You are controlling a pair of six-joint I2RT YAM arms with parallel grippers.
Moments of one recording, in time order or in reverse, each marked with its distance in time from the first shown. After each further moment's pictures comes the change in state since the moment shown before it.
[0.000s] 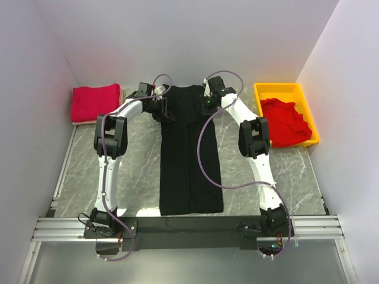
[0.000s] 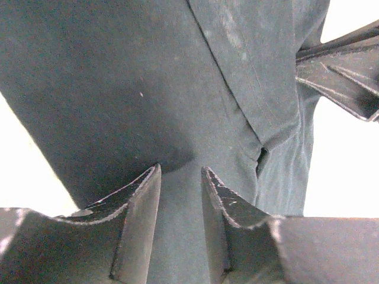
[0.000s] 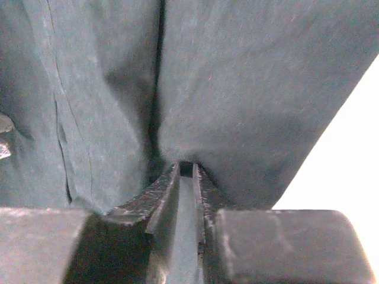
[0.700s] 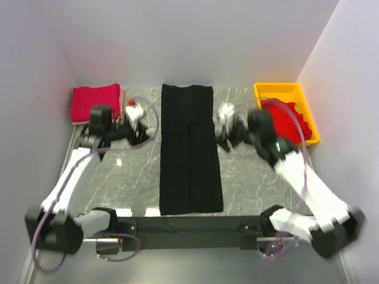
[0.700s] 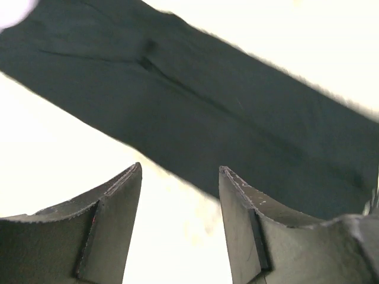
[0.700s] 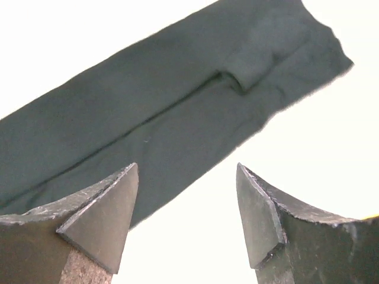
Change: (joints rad) left arm 0.066 -1.202 -0.884 0.115 0.135 0.704; right arm 0.100 -1.337 -1.143 0.253 -0.124 -0.580
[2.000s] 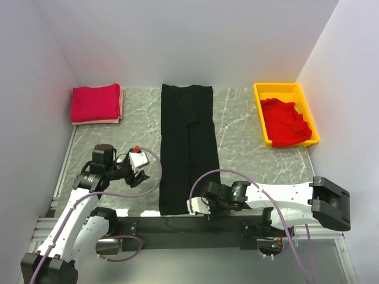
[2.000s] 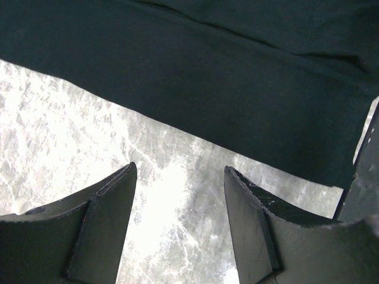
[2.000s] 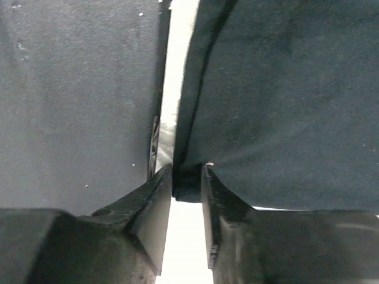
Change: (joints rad) left arm -0.044 -0.493 -0.509 -0.178 -0.034 0.337; right arm 0.811 -0.022 -0.623 -0.068 0.261 -0.118
